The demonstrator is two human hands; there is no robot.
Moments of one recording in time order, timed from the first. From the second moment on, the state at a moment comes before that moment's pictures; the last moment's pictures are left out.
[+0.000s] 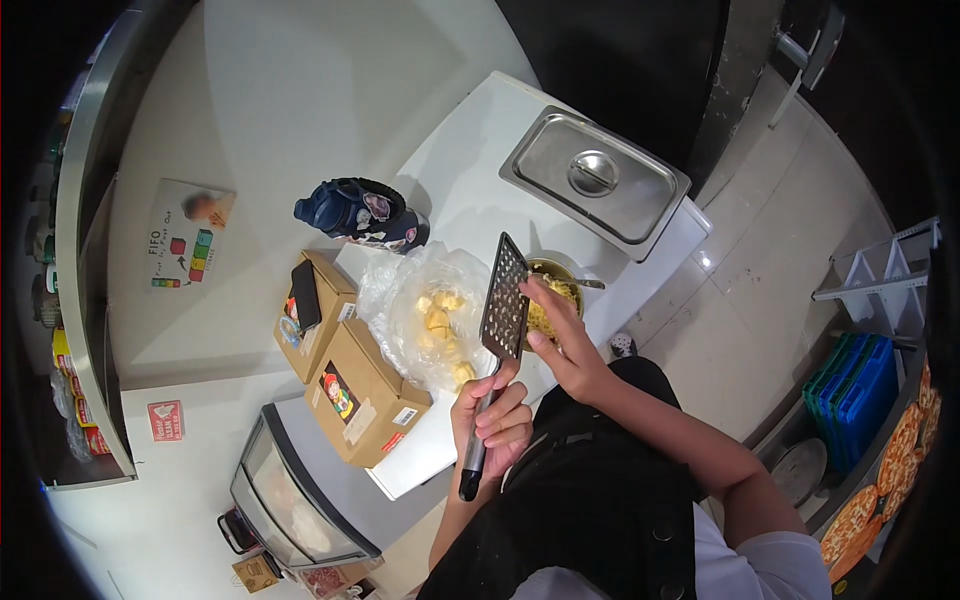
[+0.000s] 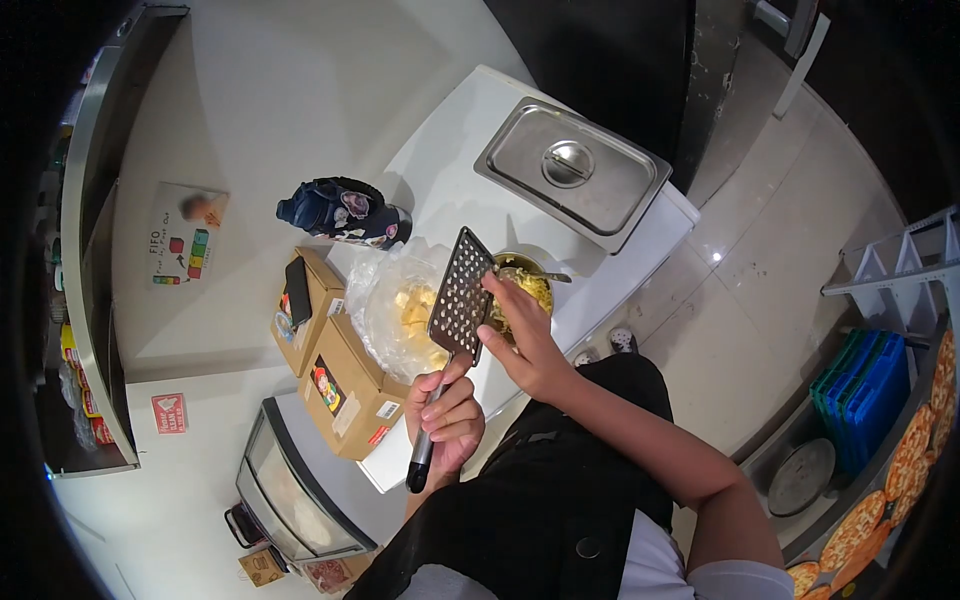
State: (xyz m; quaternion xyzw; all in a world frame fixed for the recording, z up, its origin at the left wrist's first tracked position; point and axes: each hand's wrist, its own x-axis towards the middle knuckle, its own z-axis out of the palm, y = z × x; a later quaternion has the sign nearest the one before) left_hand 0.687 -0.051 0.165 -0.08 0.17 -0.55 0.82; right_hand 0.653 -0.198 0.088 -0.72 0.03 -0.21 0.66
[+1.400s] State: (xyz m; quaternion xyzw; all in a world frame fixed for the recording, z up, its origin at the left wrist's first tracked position) left_hand 0.693 -0.045 0.162 -0.09 0.17 -0.55 0.81; right_hand 0.677 -0.209 0.050 -0.85 0.15 -0.20 0.47
